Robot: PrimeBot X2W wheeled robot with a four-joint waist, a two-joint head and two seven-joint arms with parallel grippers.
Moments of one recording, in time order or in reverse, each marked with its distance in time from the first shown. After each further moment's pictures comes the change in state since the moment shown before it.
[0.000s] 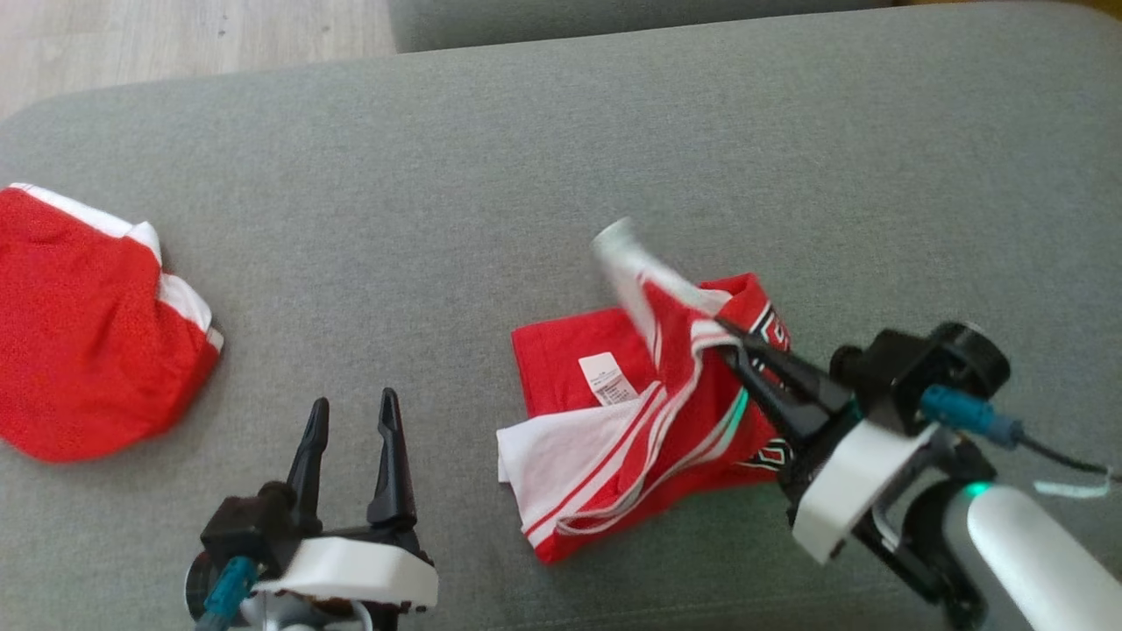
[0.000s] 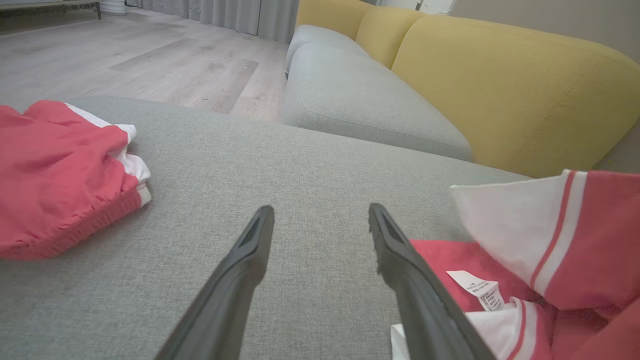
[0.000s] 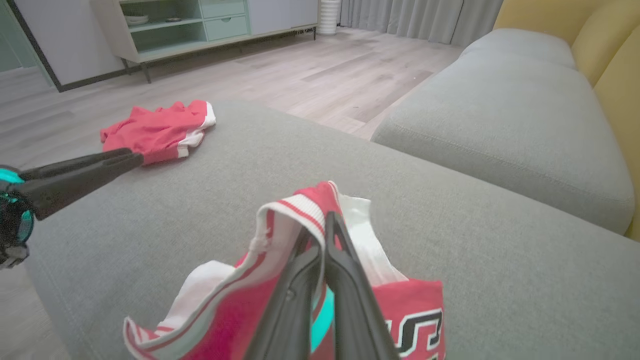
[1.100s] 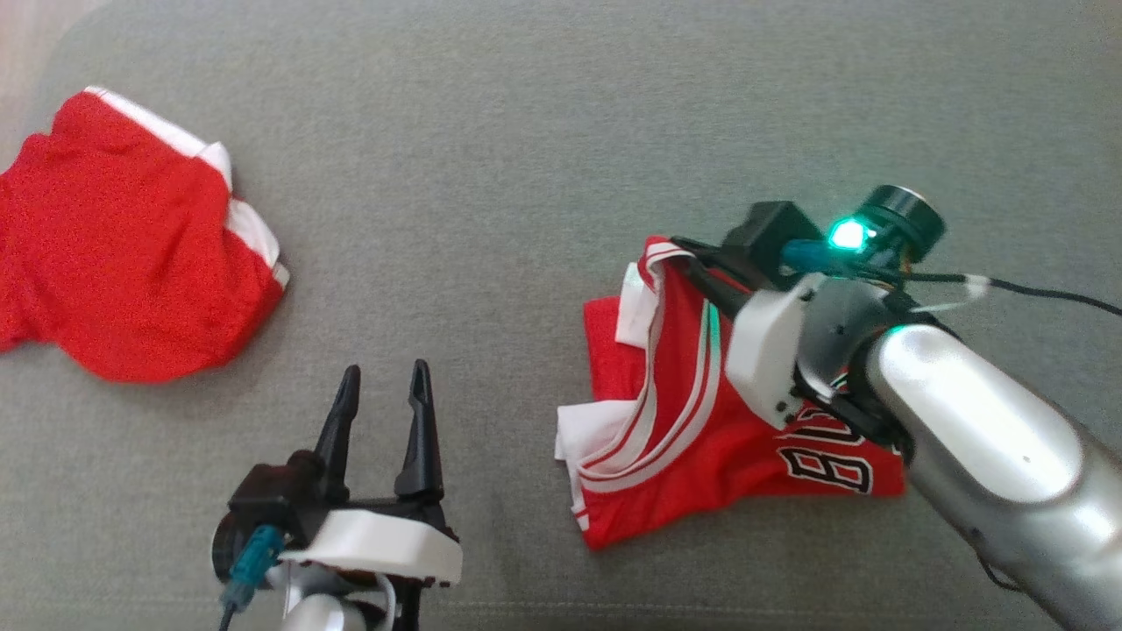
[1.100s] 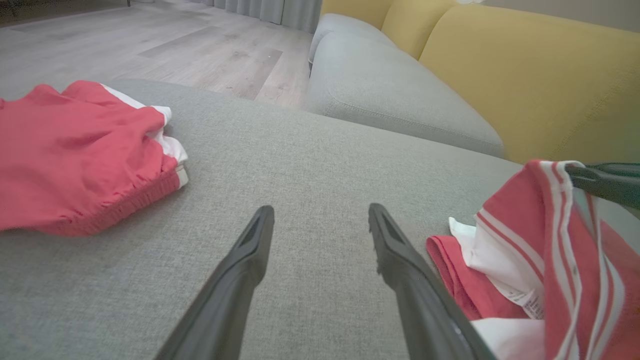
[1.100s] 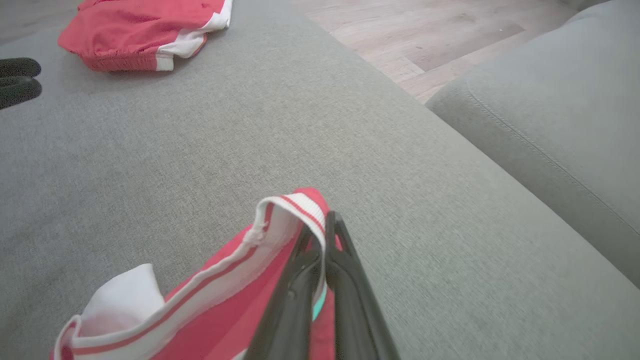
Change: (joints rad) left arm -0.070 0.000 -0.051 0.019 -0.005 -0.009 0.000; right arm -0.436 -0.024 0.278 0.331 0.024 0.000 0.137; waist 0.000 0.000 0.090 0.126
